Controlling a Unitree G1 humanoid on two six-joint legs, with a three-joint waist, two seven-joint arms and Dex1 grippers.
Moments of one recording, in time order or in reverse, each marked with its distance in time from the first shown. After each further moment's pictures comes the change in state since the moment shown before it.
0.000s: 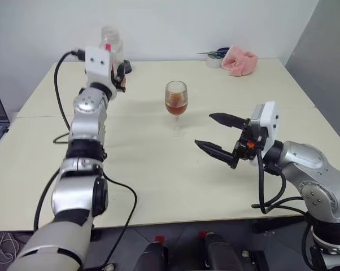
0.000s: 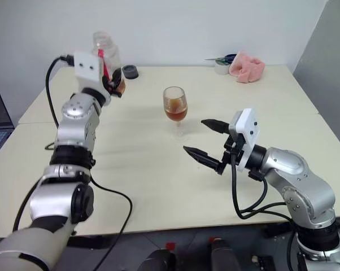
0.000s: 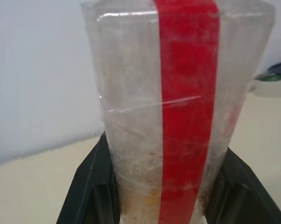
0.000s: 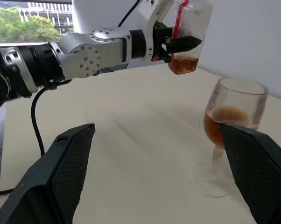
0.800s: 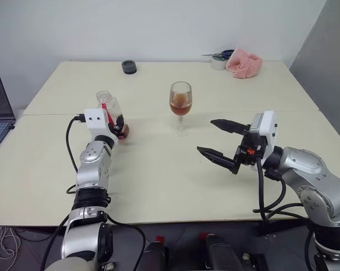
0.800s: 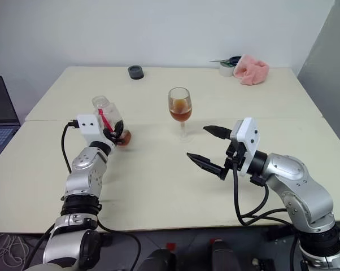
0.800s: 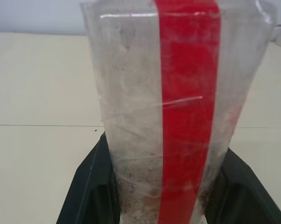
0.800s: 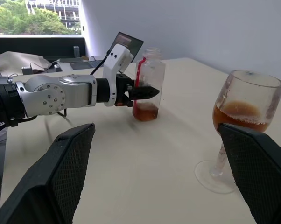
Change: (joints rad) left arm 0.341 -0.102 0.082 -0.145 -0.135 0.039 0.013; right arm 0.033 -0.004 0.020 0.034 -0.047 -0.068 0.021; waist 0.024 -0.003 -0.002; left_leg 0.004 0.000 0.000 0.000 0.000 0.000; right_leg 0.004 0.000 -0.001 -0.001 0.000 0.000
